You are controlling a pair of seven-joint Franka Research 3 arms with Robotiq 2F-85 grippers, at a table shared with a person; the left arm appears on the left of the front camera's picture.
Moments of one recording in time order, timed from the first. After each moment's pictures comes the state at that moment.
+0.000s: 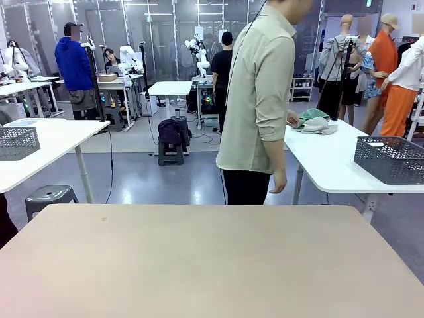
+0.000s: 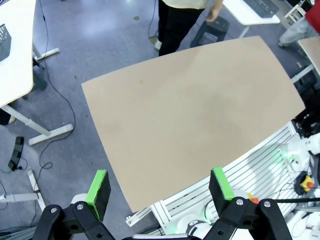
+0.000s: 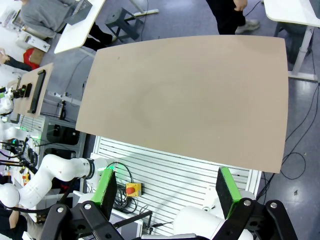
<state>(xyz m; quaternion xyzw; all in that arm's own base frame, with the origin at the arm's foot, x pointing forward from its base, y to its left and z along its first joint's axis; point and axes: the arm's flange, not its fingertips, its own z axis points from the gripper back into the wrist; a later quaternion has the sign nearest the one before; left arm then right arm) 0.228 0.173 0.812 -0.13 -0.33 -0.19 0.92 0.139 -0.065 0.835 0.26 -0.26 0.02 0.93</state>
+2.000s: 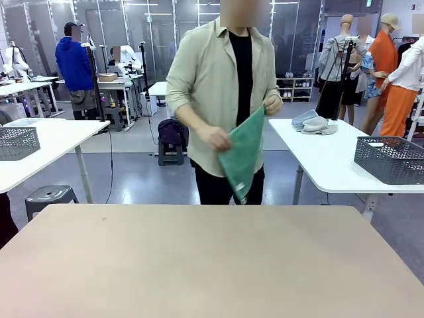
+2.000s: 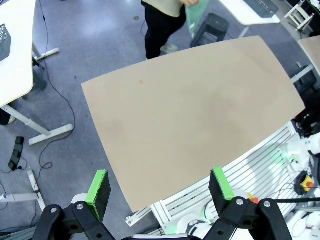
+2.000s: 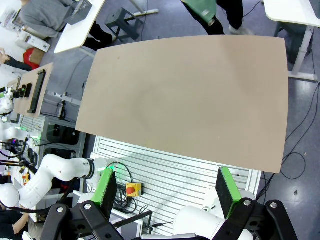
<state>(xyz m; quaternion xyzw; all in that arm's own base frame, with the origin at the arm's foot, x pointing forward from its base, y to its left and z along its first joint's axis) 0.228 0.173 0.812 -0.13 -0.33 -0.19 0.92 0.139 -0.065 0.835 0.26 -0.26 0.02 0.93</state>
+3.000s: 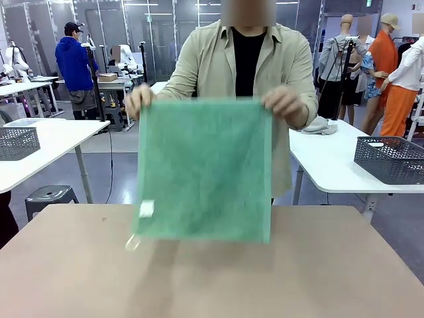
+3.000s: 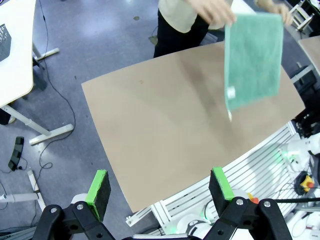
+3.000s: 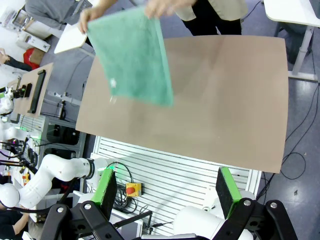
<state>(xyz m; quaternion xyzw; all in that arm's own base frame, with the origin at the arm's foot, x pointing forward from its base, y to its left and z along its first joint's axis) 0.228 0.173 0.812 -0.13 -0.33 -0.19 0.92 0.139 -0.065 0.835 0.26 -0.26 0.02 0.93</state>
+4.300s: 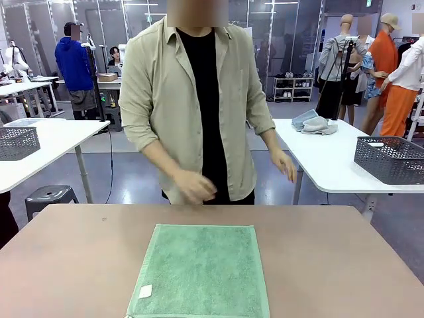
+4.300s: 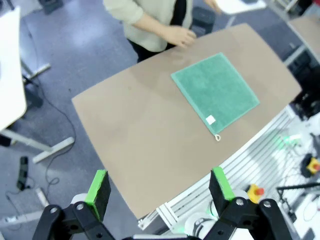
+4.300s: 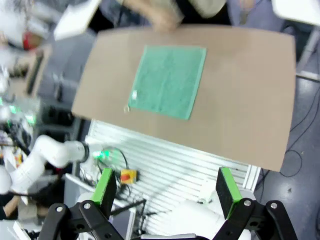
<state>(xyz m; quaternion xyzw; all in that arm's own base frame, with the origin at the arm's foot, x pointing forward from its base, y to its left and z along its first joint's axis) 0.235 0.131 0.820 -0.12 -0.33 -0.26 0.90 0.149 -0.033 0.823 0.25 -0.23 0.07 0.94</state>
